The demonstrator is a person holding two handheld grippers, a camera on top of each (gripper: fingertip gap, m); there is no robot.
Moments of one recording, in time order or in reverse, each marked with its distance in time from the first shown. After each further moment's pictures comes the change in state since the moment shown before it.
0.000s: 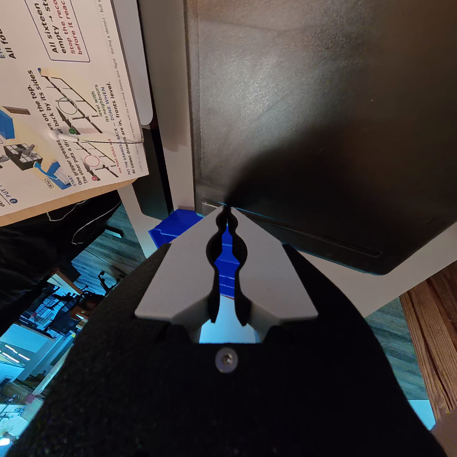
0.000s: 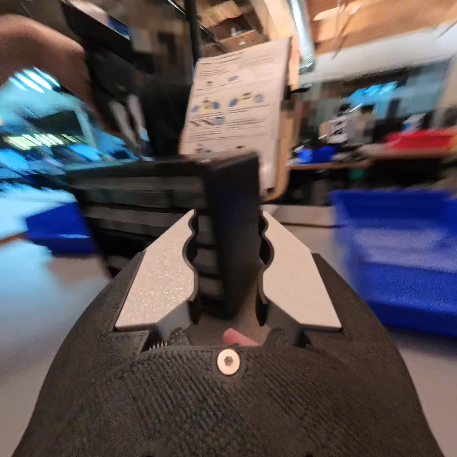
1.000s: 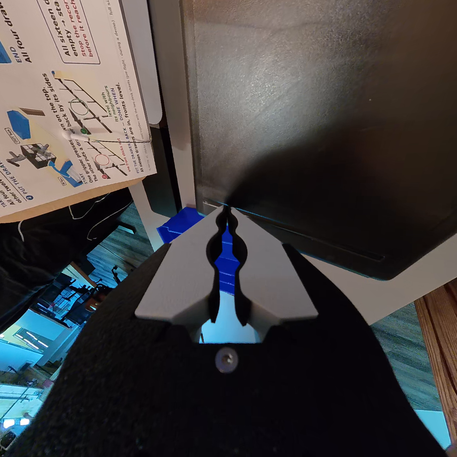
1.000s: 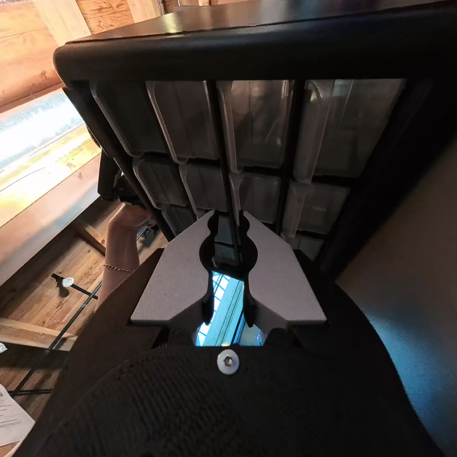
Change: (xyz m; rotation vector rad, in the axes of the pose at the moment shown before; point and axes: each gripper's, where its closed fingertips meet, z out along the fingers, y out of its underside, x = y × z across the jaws) left arm 0.000 0.000 0.000 -0.009 -0.058 0.010; right arm -0.090 0.096 0.060 0.231 -0.146 1.413
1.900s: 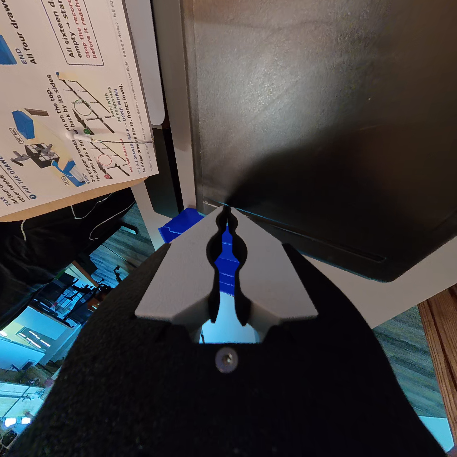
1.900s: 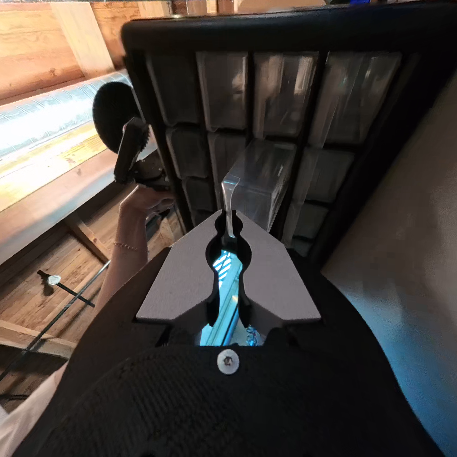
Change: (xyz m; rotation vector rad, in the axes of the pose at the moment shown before) left arm 0.000 0.000 0.000 0.008 -0.014 -0.001; right arm -0.020 0.020 -0.042 0.050 -0.003 -0.071
